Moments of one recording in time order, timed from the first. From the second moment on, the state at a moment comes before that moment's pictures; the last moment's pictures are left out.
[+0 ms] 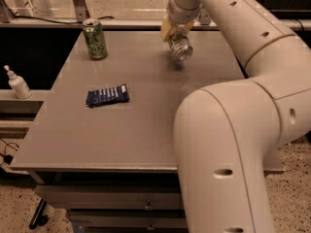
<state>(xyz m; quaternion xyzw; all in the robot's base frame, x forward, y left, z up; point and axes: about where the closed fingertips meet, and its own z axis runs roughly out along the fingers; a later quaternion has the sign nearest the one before) 0.807 -0.077 0.892 -0.21 0.95 0.02 0.25</state>
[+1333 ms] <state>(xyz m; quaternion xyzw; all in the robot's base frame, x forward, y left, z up) 0.763 -0.069 0.962 -0.27 0.83 0.15 0.46</state>
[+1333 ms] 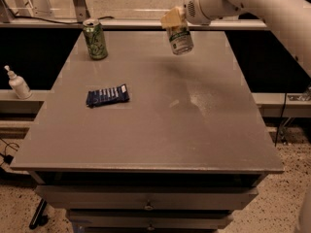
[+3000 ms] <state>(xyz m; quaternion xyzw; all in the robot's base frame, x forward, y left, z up) 0.729 -0.069 0.981 -0.32 0.70 0.26 0.58</state>
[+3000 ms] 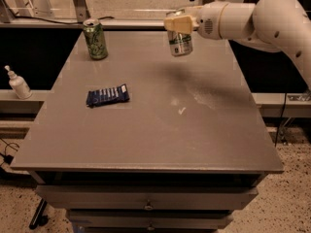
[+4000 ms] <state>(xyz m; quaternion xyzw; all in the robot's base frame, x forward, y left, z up) 0.703 -0.089 0.980 -0.42 0.63 0.29 0.58</state>
